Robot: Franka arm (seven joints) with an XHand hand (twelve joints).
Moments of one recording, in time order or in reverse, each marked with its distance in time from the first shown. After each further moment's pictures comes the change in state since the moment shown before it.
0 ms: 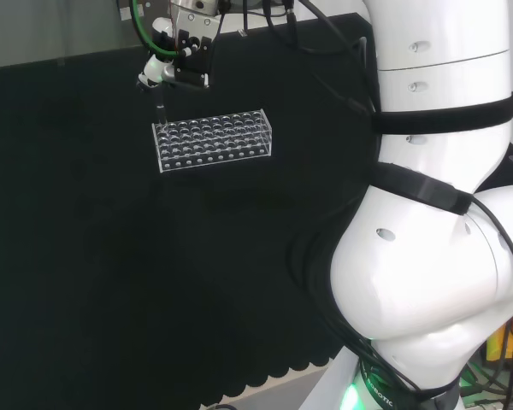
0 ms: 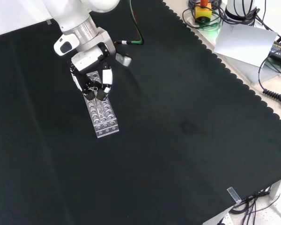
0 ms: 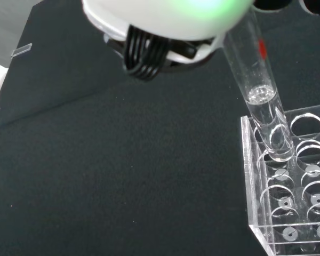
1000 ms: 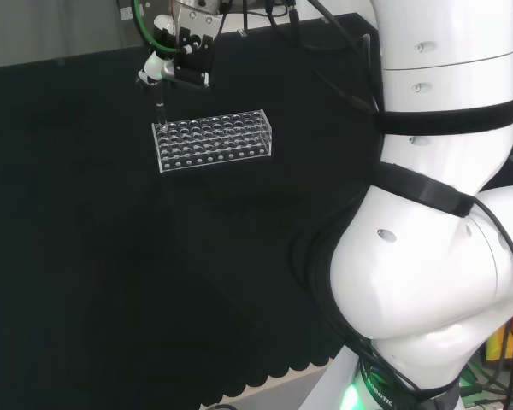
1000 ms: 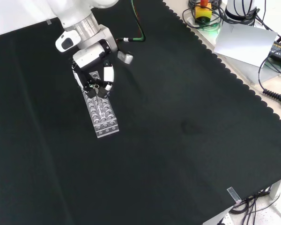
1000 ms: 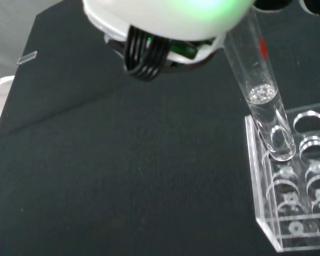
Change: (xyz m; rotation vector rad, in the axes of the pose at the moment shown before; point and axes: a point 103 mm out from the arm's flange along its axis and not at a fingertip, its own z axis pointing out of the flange) arm 0.002 -0.009 -0.003 -0.004 0.029 0.015
